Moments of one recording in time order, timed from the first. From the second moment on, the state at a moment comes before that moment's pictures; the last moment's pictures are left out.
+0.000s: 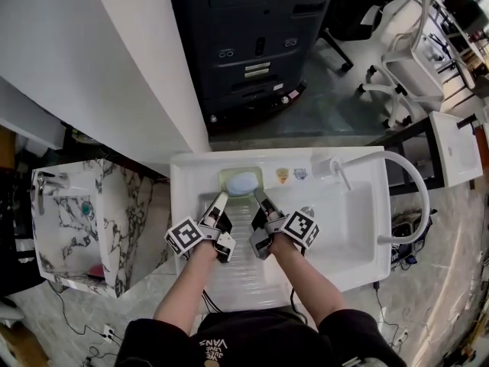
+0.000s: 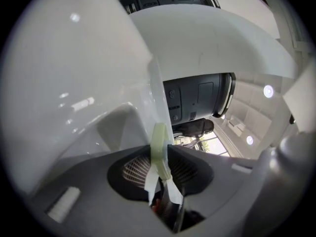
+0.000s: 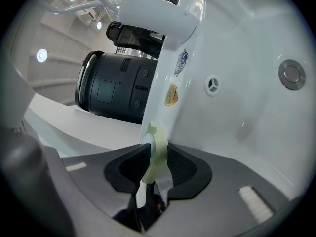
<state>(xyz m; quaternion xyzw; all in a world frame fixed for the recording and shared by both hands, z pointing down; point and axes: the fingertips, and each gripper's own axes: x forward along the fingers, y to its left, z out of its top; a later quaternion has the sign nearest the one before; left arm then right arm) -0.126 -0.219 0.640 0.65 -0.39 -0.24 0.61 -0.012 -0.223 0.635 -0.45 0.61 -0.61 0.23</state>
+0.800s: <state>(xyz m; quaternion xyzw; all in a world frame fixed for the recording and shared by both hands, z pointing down) -0.127 -0.190 0.630 0.73 -0.44 -0.11 0.51 0.014 -0.192 0.629 -0.52 0.71 -0.48 0.07</state>
